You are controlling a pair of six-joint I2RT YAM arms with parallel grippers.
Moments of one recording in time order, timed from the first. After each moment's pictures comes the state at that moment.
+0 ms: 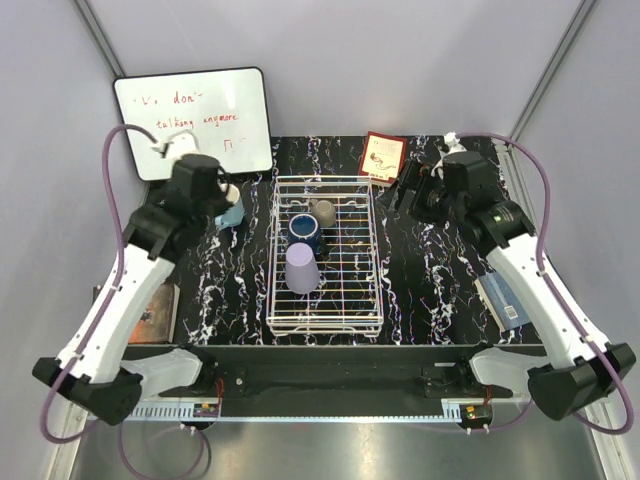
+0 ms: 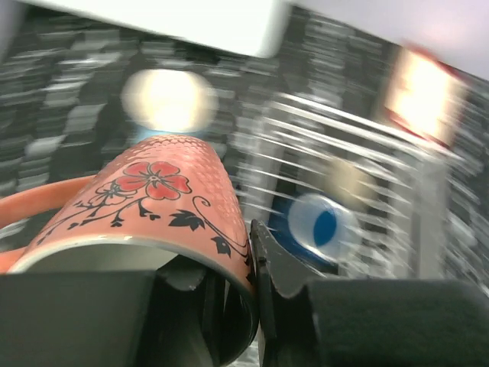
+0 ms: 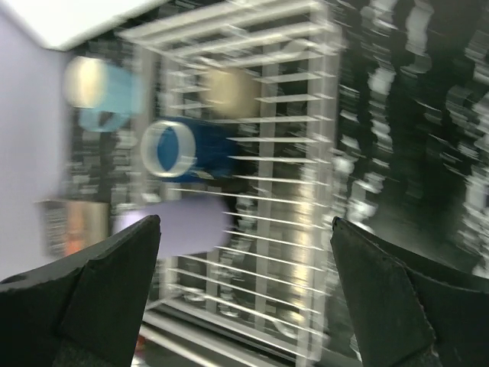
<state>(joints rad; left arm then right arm) -0.53 1.14 1.44 -0.88 -0.52 -0.60 0.40 1.18 1.32 -0.65 -0.14 0.64</state>
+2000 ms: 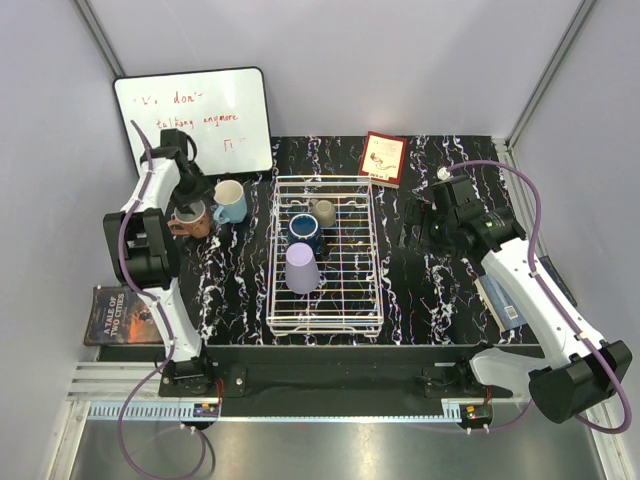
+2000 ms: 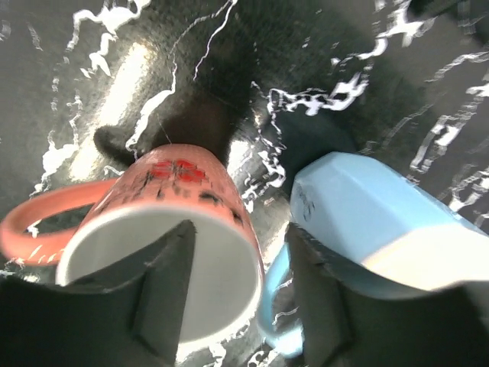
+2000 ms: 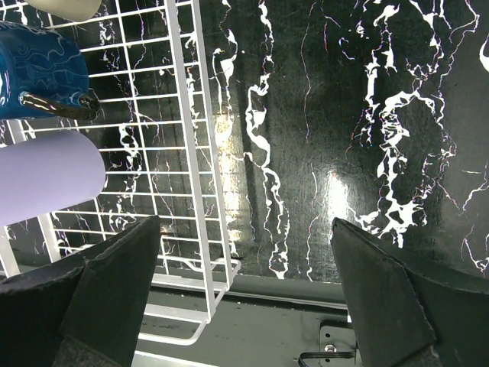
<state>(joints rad) 0.13 2.02 1.71 -0.87 -0.06 -0.51 0.40 1.18 1.22 -0.96 0.04 0.53</state>
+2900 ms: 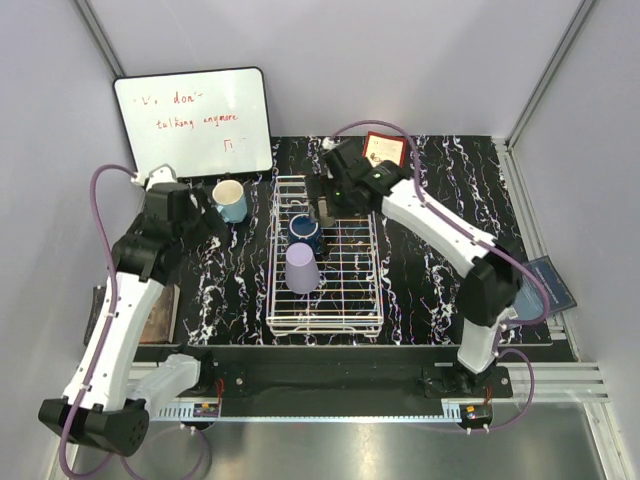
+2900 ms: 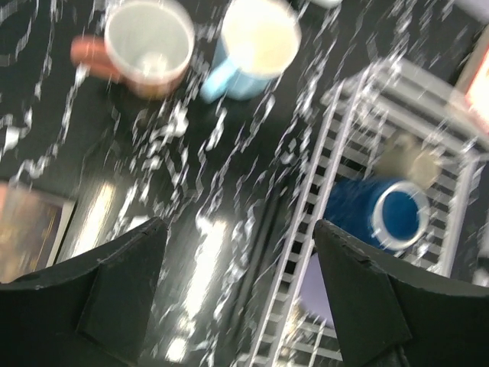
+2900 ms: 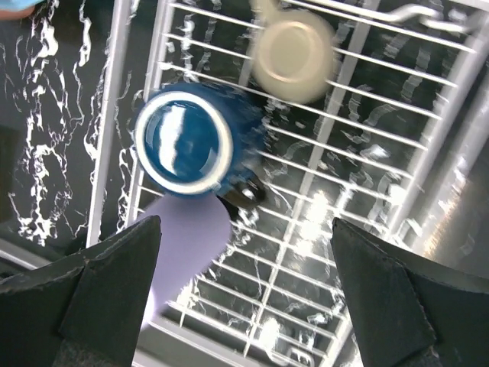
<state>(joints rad) -0.20 1.01 1.22 -0.88 -0.26 -0.57 0.71 1.80 1.77 -0.85 0.05 0.47</state>
